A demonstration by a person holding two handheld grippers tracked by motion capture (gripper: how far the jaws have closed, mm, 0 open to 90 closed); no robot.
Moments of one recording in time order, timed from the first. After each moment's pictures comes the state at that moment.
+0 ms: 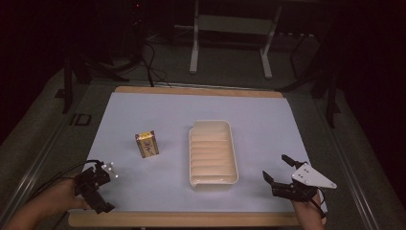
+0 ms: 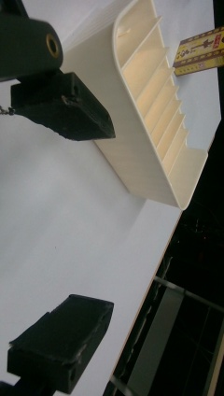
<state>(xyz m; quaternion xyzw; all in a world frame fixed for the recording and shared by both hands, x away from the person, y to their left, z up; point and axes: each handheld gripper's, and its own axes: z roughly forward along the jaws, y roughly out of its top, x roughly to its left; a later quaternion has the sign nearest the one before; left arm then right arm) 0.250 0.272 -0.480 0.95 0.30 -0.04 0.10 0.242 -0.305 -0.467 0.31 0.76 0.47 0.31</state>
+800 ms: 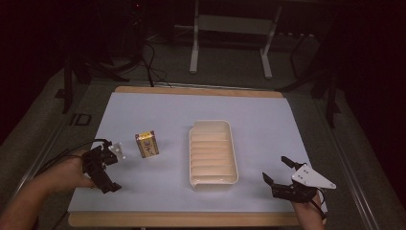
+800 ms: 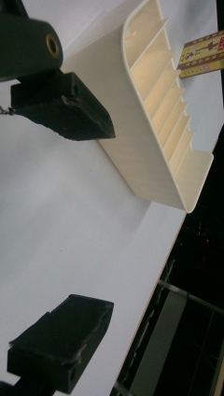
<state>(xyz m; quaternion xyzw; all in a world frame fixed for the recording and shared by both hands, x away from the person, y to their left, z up) 0.287 0.250 -0.429 0.96 0.24 0.00 0.11 0.241 -0.307 -0.472 0.31 0.77 0.47 0.30</state>
